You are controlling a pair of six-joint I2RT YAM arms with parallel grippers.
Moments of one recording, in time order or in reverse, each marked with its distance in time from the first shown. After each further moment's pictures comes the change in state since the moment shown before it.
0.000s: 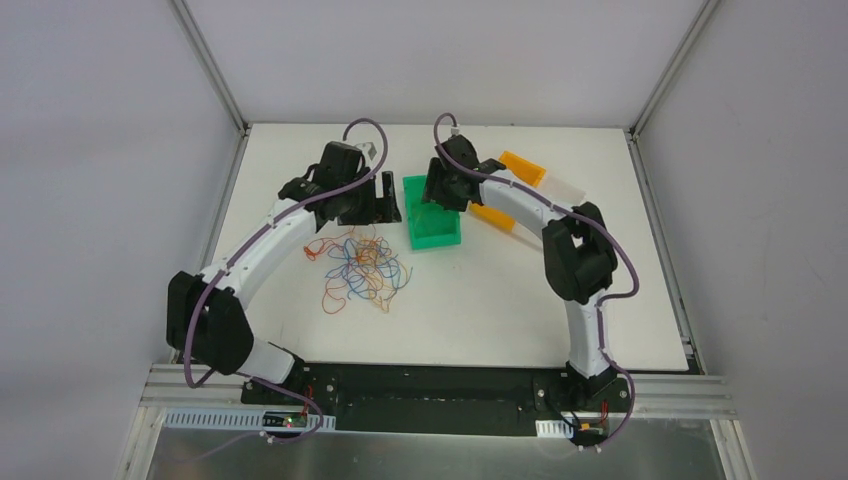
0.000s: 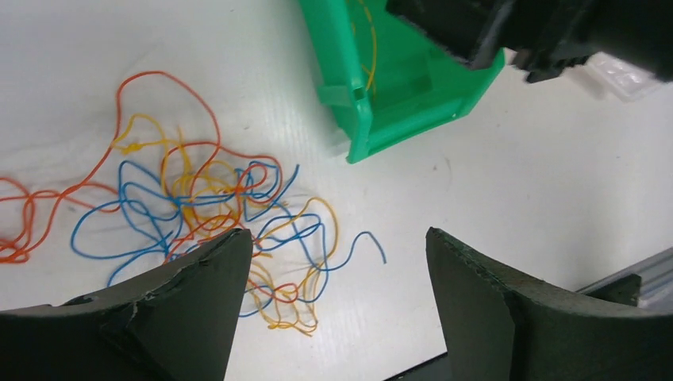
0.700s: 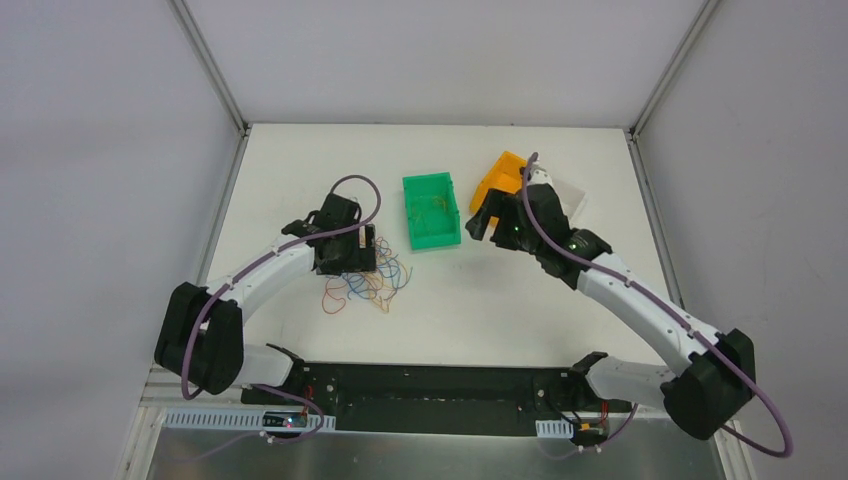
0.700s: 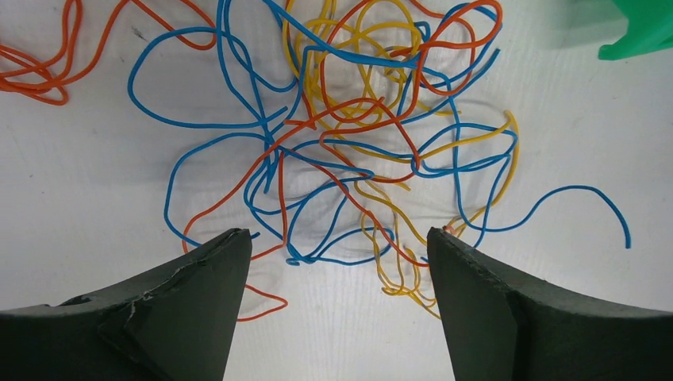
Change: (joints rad) left arm 0.000 -0.159 -0.415 0.015 -0.209 -0.017; right arm 0.009 -0.890 -0.704 0.116 0.048 -0.027
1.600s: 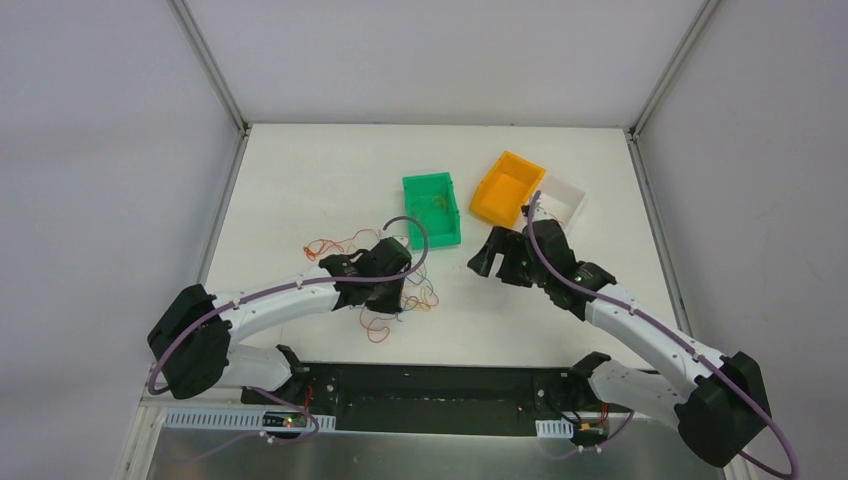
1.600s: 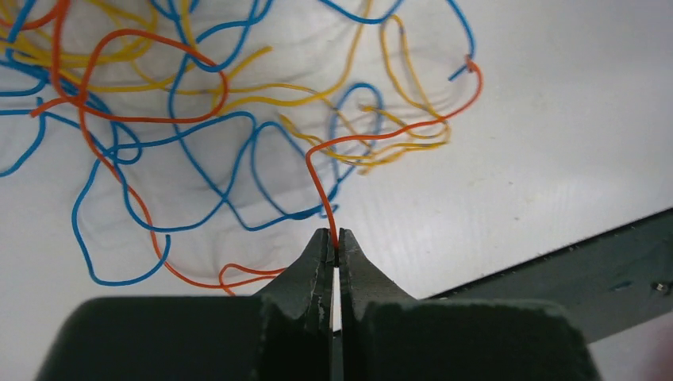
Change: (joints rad) left arm -0.428 -0.031 -0.097 0.051 -0.020 -0.201; right arm -0.001 -0.206 -0.338 0.061 -0.133 0.058
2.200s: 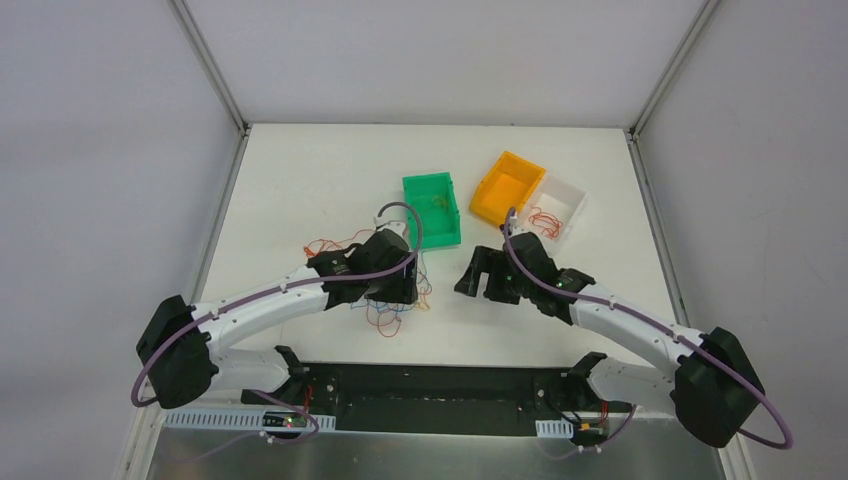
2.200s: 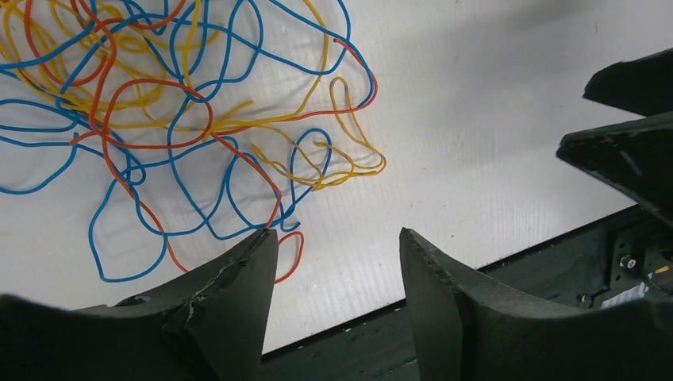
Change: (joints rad) left arm -0.055 -0.064 0.078 0.001 -0.061 -0.051; right arm 0.087 0.091 -0.072 0.065 -0.079 0.047
